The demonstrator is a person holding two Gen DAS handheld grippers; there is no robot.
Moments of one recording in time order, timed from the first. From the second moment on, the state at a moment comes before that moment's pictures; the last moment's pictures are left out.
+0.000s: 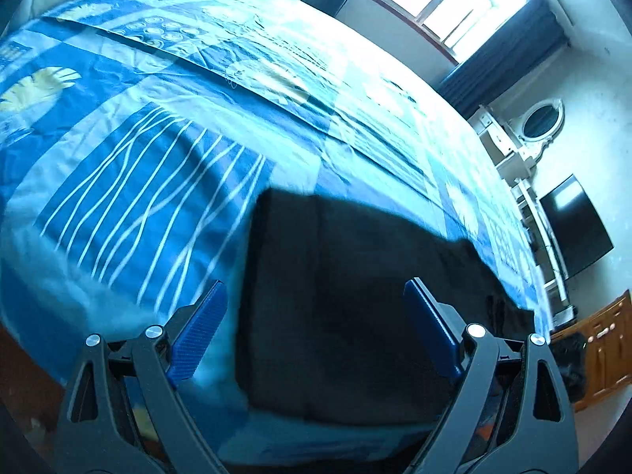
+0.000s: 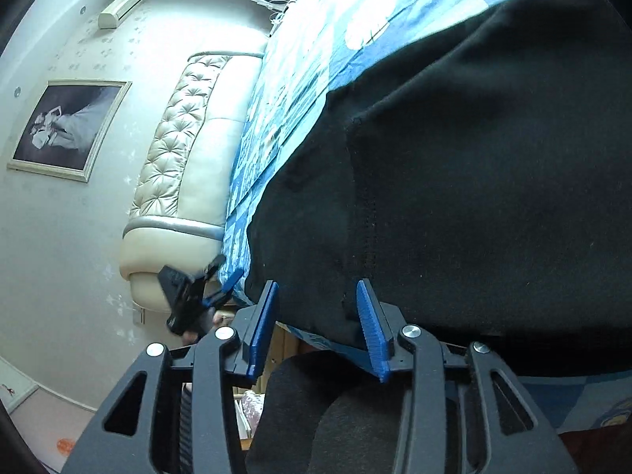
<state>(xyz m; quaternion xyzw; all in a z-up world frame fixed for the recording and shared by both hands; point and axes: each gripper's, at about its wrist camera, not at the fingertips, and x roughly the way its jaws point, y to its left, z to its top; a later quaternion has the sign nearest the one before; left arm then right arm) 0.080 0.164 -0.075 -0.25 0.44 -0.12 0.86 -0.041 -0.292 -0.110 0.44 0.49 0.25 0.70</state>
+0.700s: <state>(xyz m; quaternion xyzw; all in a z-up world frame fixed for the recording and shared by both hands) 0.073 0.164 -0.119 -0.36 0.45 -0.30 0.76 -0.038 -0.287 -0.119 0.49 0.48 0.26 0.68</state>
